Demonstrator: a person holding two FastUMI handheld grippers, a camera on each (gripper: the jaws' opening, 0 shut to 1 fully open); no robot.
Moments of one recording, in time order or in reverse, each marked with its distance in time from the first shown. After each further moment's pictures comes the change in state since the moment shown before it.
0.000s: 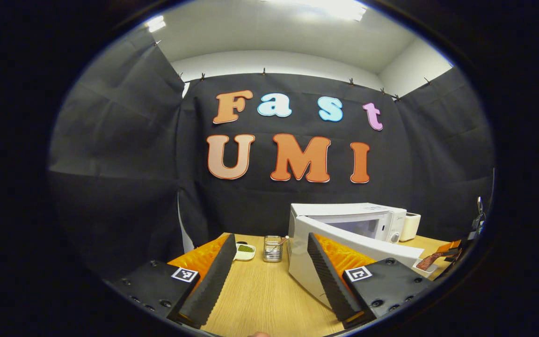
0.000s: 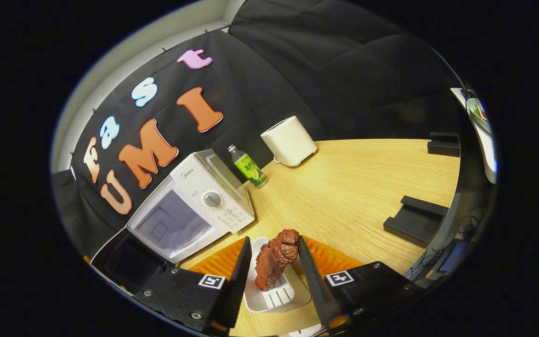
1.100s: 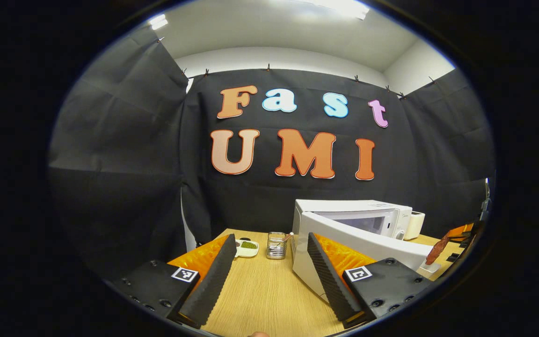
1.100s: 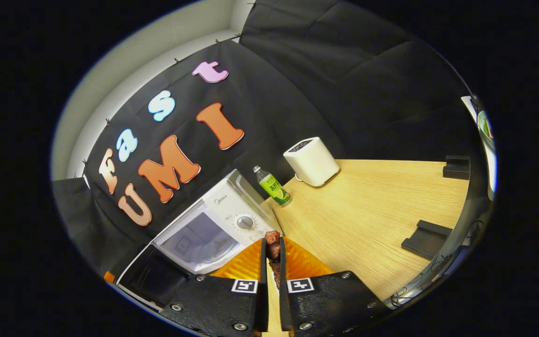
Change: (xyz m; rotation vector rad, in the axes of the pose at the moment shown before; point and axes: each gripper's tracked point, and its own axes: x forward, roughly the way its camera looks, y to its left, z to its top) left arm 0.003 0.005 -0.008 -0.009 0.029 0.019; right arm -0.032 0.068 0.060 0.026 -0.087 0.133
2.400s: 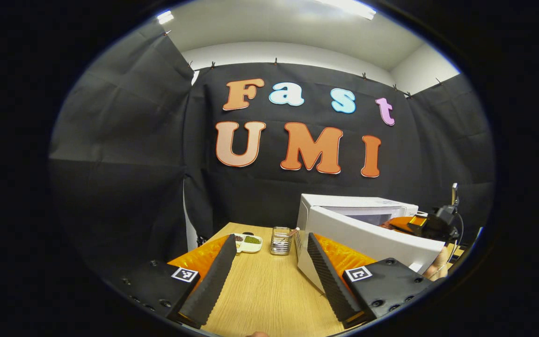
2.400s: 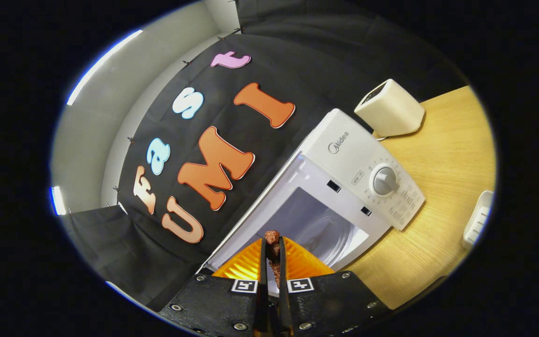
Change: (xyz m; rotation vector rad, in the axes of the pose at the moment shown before) left arm 0.010 0.013 -0.017 -0.033 0.044 0.006; right arm 0.146 0.209 -0.110 0.237 0.033 0.284
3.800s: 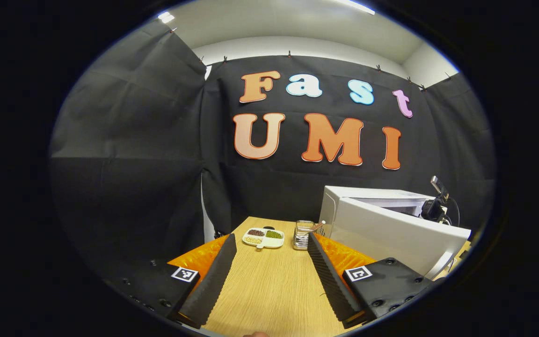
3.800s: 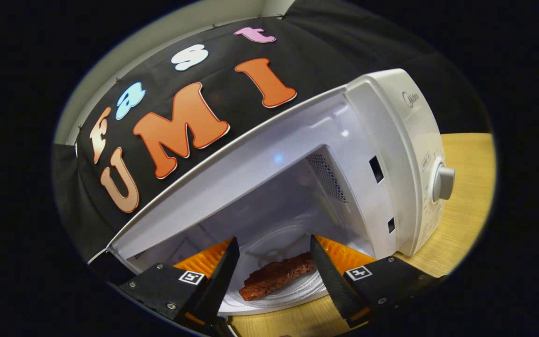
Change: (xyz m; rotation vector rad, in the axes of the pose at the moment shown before) left arm 0.017 0.046 -0.020 0.007 0.032 0.110; right arm 0.094 -0.040 -0.028 -0.405 -0.034 -0.260
